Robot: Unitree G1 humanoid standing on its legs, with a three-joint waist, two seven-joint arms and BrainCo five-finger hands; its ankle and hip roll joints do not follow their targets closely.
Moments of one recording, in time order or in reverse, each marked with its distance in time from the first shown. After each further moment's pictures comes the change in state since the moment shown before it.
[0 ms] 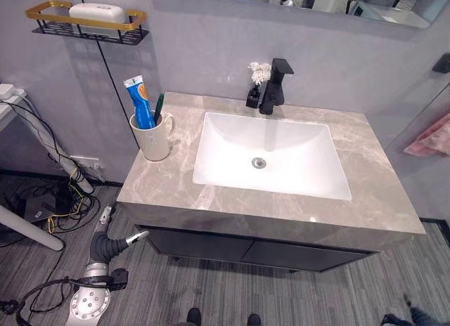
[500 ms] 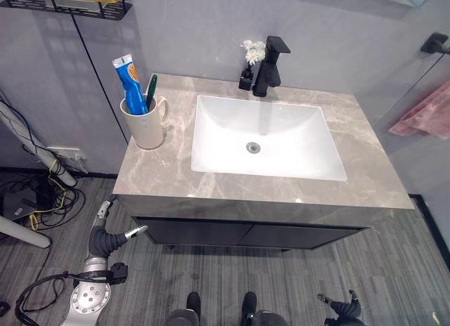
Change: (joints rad) left arm -0.020 0.010 0.008 0.000 0.042 -0.001 0.030; right arm -0.027 0.067 0.394 0.125 -0.160 0.093 0.302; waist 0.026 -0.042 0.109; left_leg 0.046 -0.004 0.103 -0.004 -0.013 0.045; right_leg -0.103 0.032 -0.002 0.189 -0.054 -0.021
